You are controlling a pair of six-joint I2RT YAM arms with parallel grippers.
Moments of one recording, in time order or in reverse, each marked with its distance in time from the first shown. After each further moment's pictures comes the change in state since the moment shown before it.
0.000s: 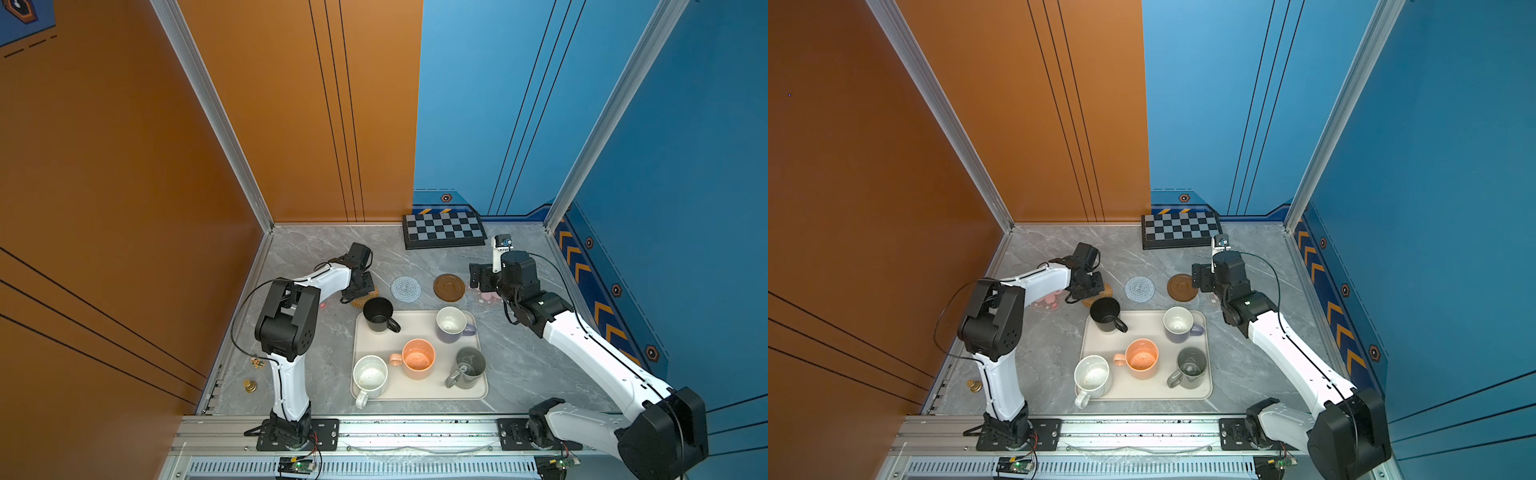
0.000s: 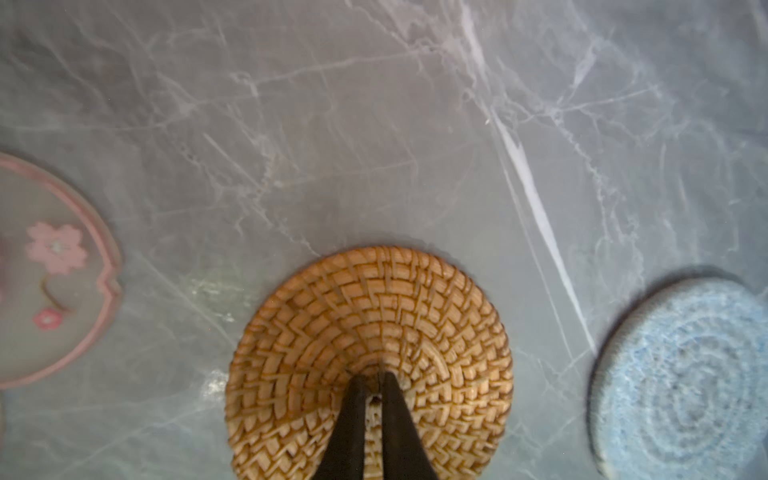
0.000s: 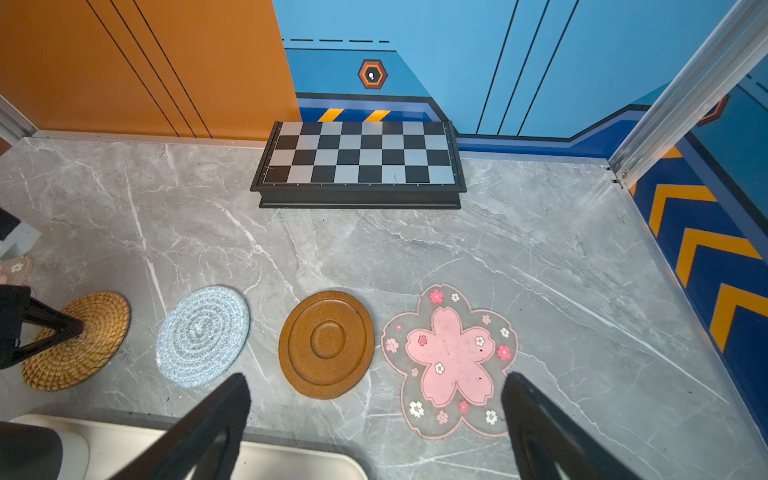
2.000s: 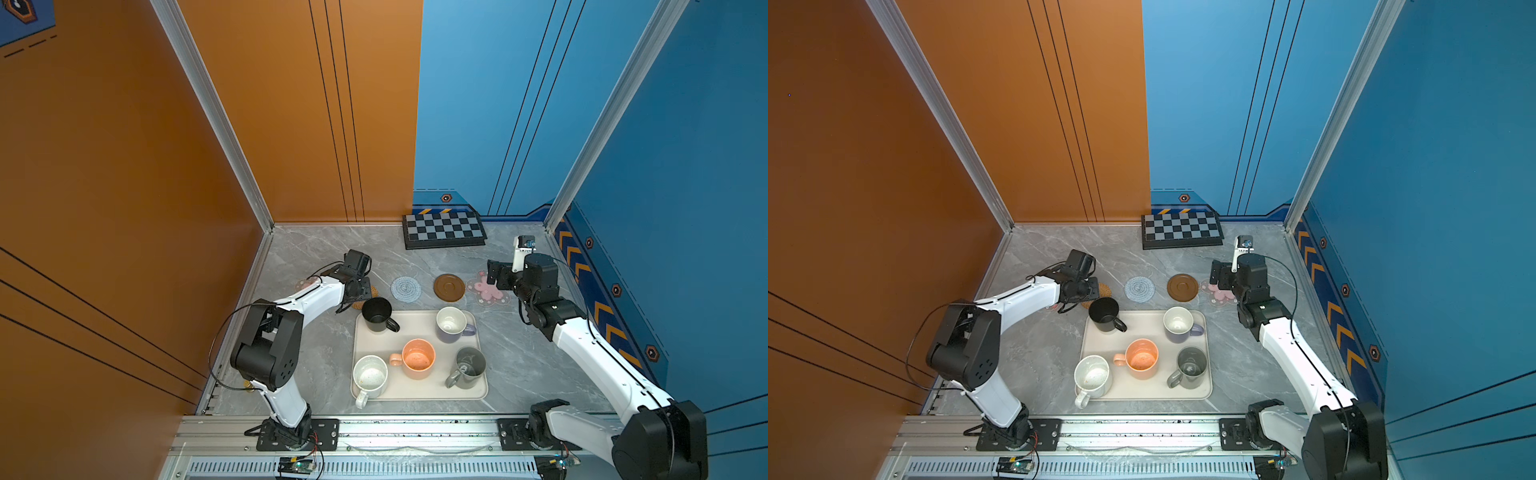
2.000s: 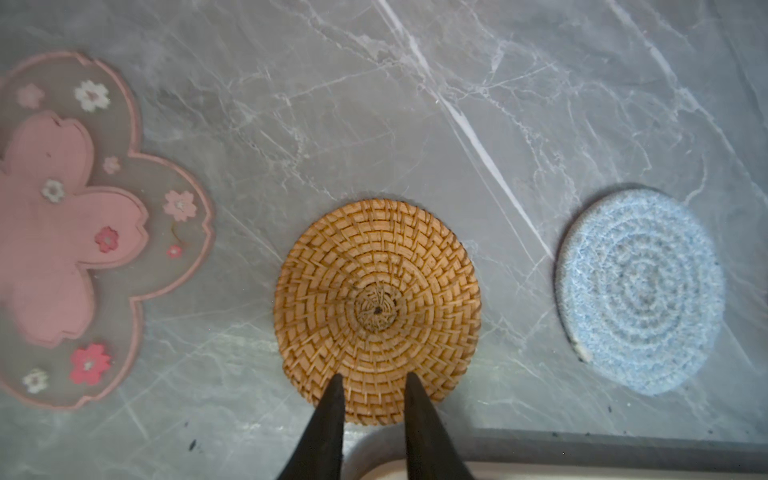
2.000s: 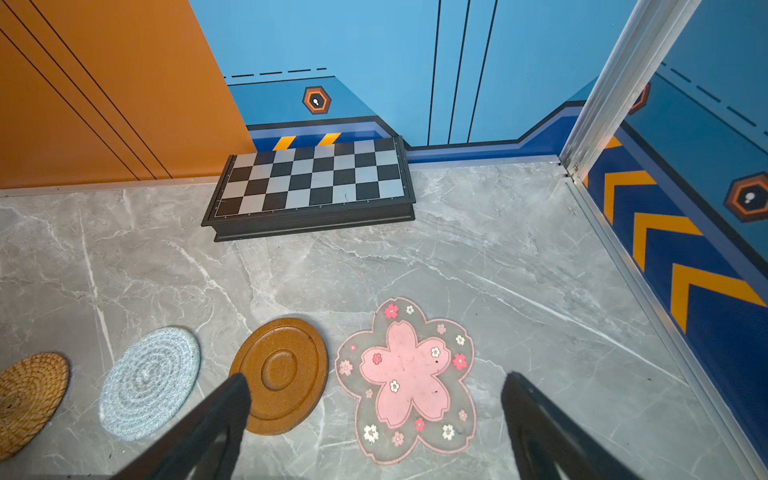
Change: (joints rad) left arm -0.058 -0.227 -0.206 0.080 -0.079 0.100; right arm -0.201 -0.056 -0.105 0.117 -0.099 -0.004
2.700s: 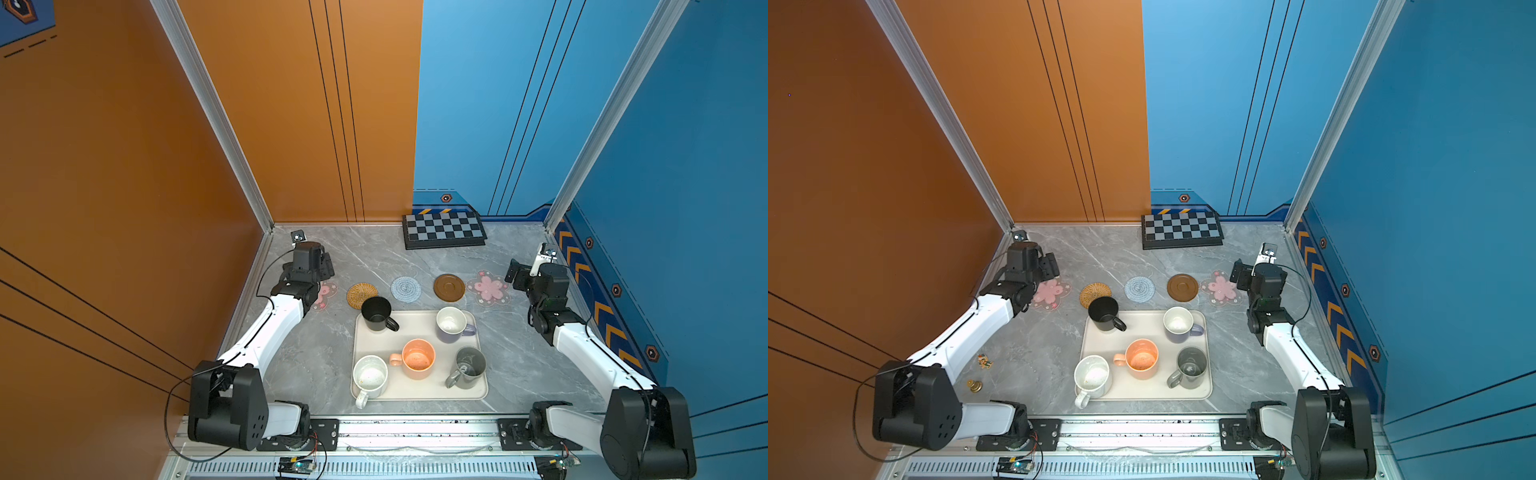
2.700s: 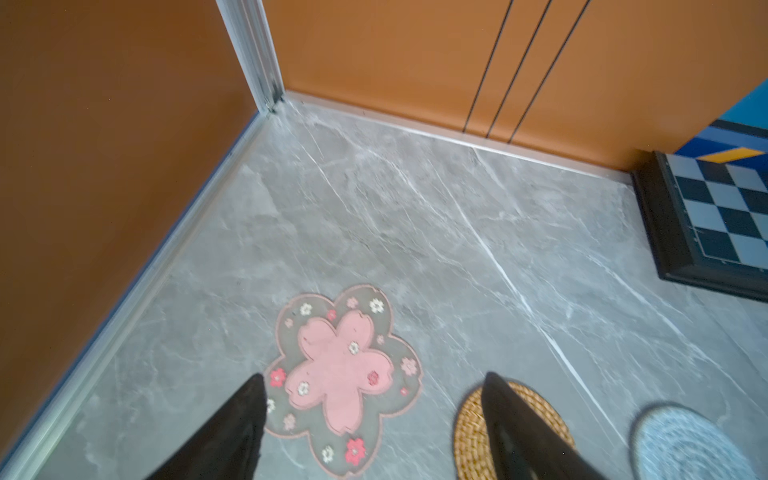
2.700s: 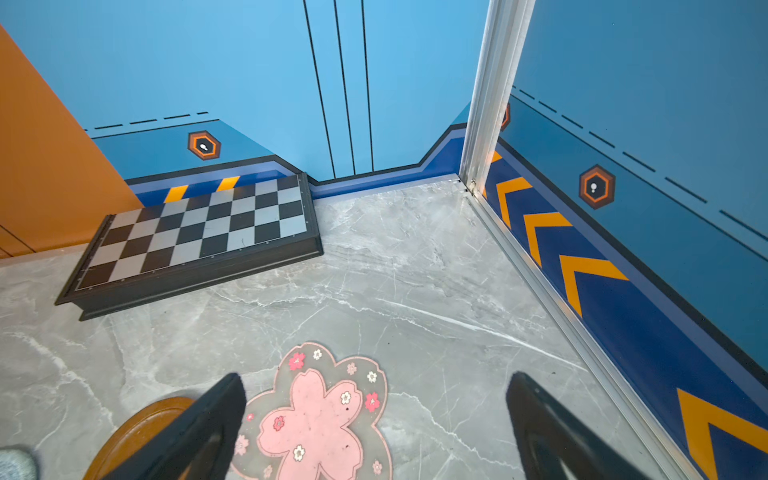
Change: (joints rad) left arm 0.205 -0.352 -0.113 0.153 -0.207 0.195; right arm -0.158 0.024 -0.151 0.291 0.074 -0.030
